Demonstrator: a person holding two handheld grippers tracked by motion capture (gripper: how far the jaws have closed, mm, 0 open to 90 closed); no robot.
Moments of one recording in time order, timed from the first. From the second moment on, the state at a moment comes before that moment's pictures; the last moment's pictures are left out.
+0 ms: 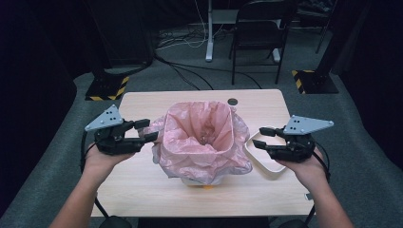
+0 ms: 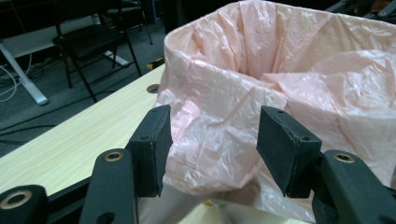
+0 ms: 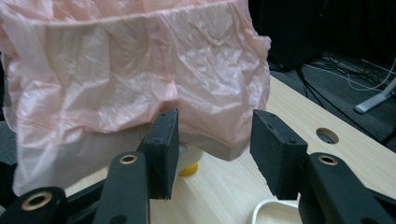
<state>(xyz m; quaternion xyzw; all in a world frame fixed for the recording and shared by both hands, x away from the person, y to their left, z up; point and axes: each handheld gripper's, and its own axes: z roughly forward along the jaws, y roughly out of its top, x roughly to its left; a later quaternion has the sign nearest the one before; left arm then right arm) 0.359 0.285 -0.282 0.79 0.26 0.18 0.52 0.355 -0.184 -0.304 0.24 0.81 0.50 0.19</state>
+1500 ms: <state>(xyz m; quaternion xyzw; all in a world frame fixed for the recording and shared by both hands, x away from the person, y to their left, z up) 0.353 0.267 -0.298 0.82 0.21 0.16 0.51 0.355 -0.143 -0.308 0.17 0.84 0.48 0.17</state>
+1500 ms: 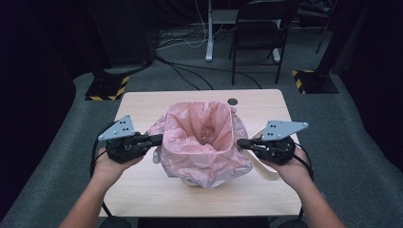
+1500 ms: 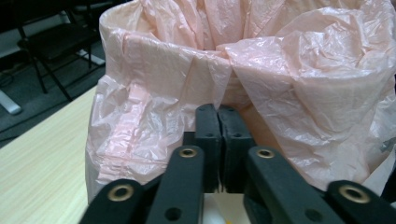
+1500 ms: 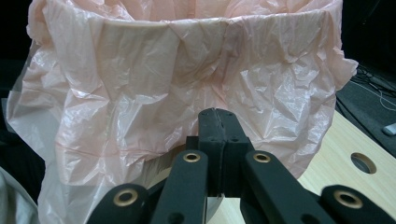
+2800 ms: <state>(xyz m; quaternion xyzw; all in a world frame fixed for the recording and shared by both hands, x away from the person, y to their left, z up) 0.341 0.268 -0.263 0.79 0.19 0.17 0.55 0.324 -0.130 -0.293 0.14 0.83 0.52 0.13</state>
